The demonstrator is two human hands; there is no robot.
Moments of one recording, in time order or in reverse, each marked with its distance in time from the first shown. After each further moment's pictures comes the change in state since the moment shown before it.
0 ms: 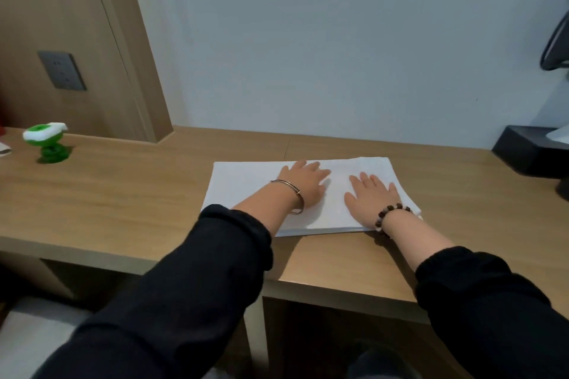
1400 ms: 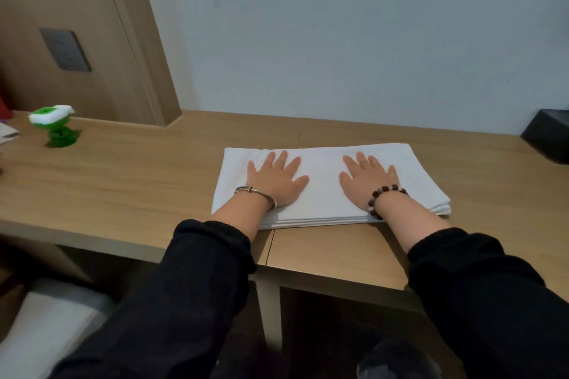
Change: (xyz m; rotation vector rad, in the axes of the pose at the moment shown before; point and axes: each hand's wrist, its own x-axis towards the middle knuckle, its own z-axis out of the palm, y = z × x) left_hand -0.025 -0.066 0.034 -0.069 -0.014 -0.237; right_hand 0.010 -0.044 -0.005 0.024 -0.025 0.000
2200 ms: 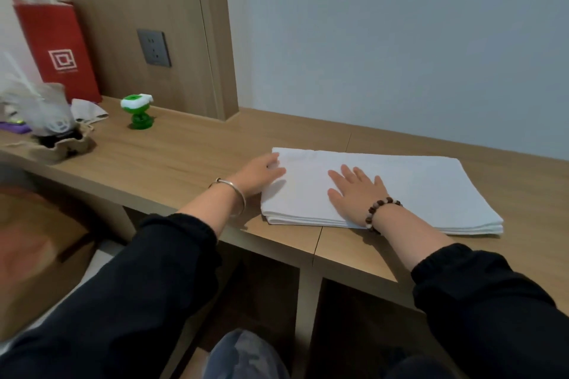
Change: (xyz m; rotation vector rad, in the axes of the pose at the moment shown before) left_hand -0.067 -0.100 -0.024 -0.761 0.139 -0.154; right_hand -0.021 -0.090 0.010 -0.056 -0.033 -0.368
